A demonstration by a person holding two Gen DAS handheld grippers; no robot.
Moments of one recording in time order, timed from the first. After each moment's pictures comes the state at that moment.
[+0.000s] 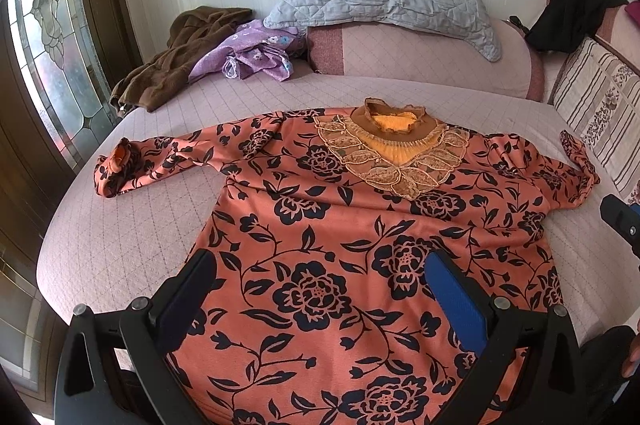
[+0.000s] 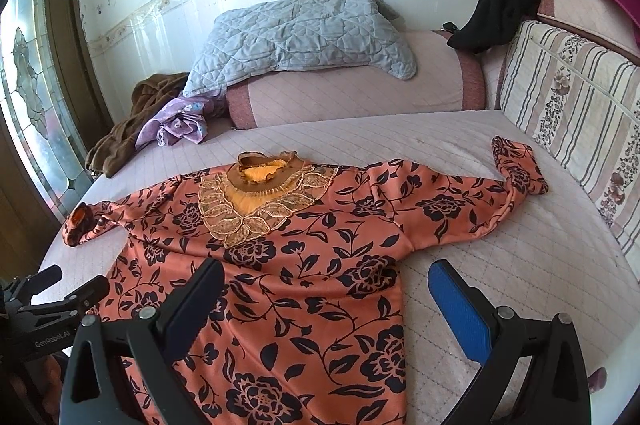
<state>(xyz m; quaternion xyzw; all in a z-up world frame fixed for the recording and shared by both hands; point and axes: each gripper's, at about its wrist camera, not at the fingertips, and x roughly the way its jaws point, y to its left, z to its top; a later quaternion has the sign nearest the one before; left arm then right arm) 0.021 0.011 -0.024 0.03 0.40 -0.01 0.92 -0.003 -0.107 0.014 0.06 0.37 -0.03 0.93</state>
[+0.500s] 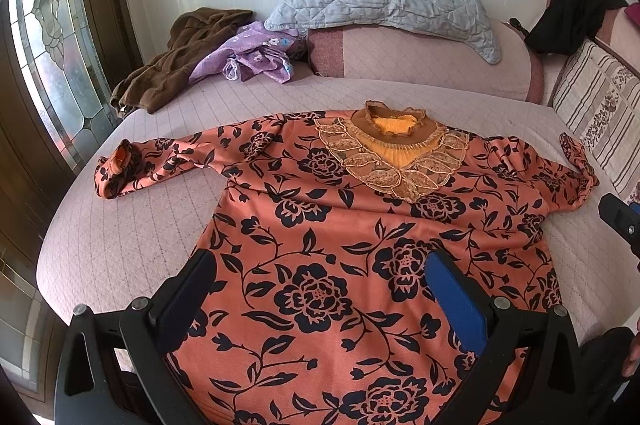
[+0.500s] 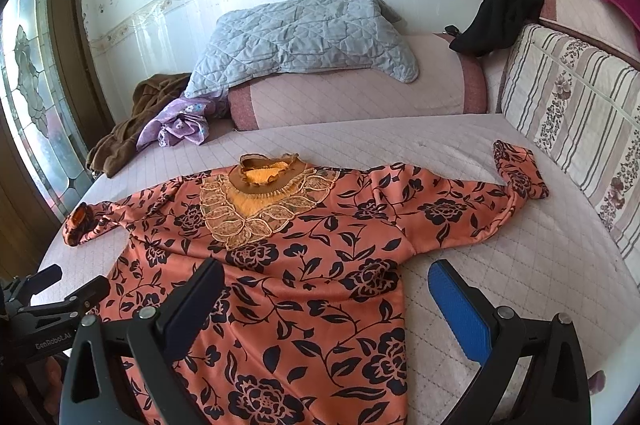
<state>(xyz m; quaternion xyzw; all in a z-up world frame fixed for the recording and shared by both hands) 0.021 0.011 -0.022 0.03 0.40 0.00 0.92 -0.001 -0.105 0.017 0.06 0.37 -0.03 0.93</state>
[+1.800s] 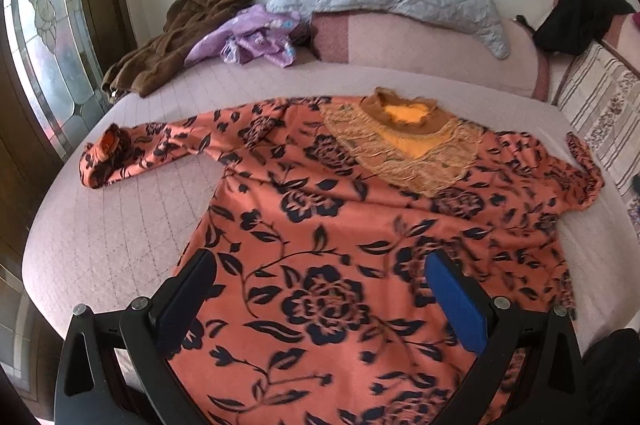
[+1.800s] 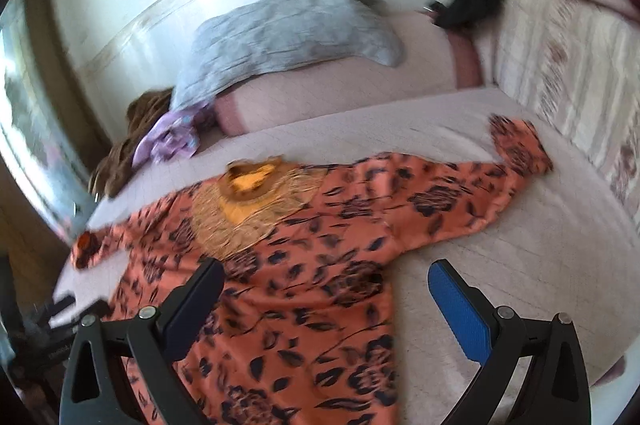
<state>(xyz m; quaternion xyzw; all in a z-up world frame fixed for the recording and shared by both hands) 0.049 0.038 -0.053 0.01 0.41 -0.01 0.91 0.013 -0.166 0.002 0.14 0.37 -0.04 0.92</state>
